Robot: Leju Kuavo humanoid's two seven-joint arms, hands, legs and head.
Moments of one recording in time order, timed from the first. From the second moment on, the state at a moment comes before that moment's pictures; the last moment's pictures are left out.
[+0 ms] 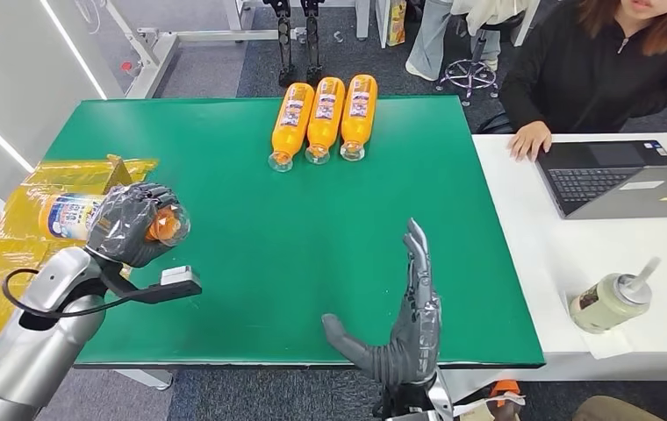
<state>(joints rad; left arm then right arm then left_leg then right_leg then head) -0.45 0.39 -0.46 -1.02 -1.12 0.21 -0.27 -0.06 0.01 0.72 -1.64 0.31 -0.67 -0.70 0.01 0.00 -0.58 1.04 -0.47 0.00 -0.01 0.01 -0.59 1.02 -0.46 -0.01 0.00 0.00</state>
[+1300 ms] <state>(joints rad) -0.60 0.28 -0.55 -0.39 -1.19 0.26 -0.24 0.05 0.02 0.67 -1.66 0.38 -0.67 -0.70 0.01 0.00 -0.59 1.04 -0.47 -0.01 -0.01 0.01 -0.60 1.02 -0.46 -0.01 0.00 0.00</state>
